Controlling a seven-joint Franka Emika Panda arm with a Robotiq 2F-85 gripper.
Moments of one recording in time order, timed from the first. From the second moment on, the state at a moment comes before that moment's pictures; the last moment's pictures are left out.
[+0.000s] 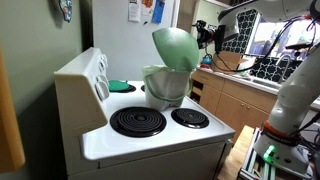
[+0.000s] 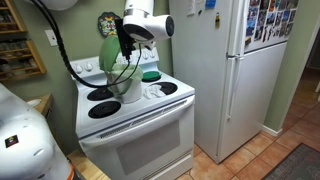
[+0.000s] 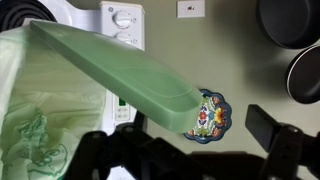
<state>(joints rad) -0.14 -0.26 -0.13 -2.20 1.38 1.44 -0.37</state>
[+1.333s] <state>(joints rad) -0.14 -0.26 -0.14 -2.17 1.39 1.28 -0.30</state>
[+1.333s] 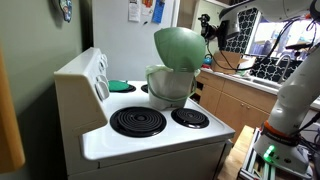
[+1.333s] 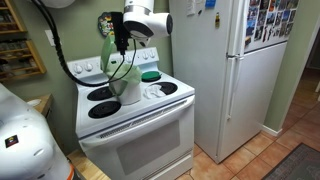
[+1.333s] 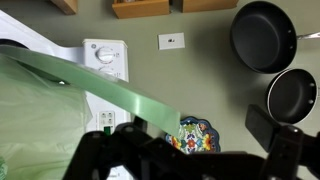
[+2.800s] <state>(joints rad) -0.15 -0.25 -0.13 -2.17 1.38 1.37 -0.28</state>
